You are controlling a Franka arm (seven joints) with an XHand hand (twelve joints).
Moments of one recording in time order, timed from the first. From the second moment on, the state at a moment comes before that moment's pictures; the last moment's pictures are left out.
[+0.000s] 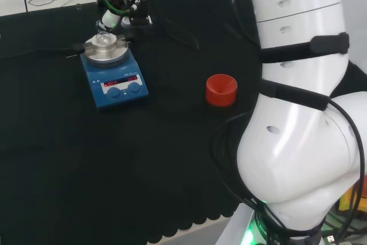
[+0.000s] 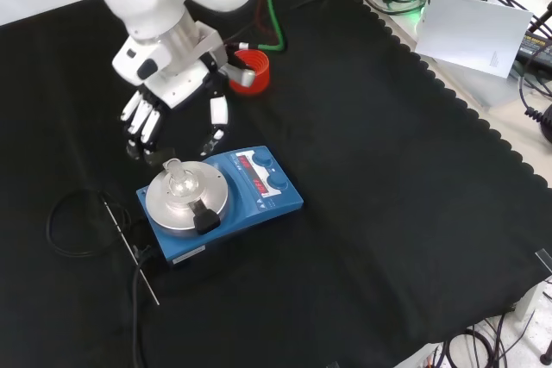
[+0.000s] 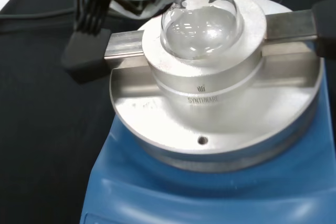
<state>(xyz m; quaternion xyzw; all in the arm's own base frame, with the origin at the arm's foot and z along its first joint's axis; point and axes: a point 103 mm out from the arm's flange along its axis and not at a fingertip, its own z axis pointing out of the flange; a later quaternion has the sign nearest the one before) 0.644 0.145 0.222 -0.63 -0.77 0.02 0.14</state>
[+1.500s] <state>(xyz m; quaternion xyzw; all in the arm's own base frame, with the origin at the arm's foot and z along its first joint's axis) 0.430 0.152 0.224 -0.66 -0.72 0.08 0.18</state>
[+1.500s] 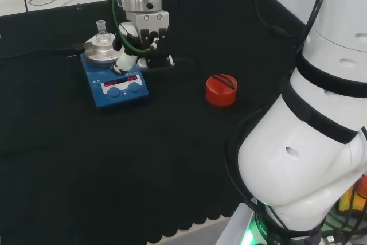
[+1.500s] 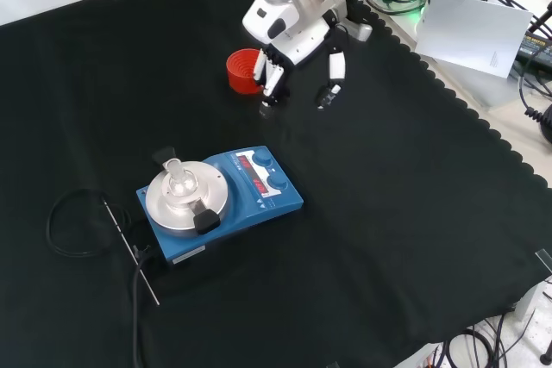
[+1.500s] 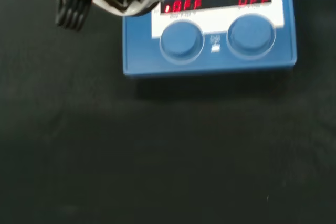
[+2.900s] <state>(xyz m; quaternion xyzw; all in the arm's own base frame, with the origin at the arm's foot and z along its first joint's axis) 0.446 0.171 0.162 -0.62 -0.69 0.21 0.30</state>
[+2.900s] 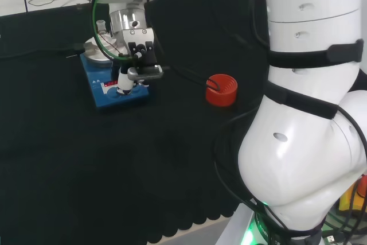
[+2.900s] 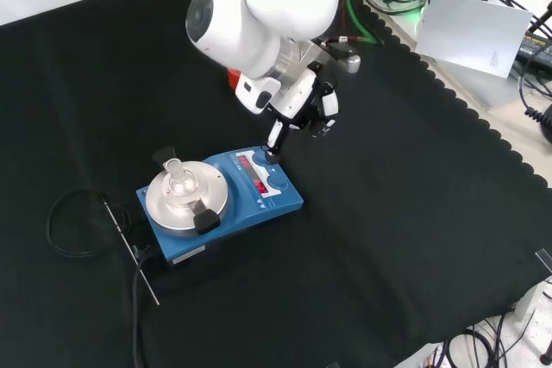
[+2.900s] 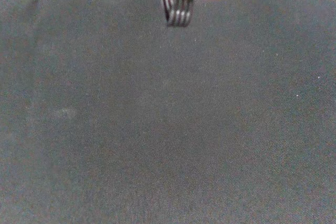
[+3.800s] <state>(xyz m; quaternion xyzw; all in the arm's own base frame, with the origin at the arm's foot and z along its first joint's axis) 0.454 0.171 0.151 -0.60 -0.68 0.26 0.33</state>
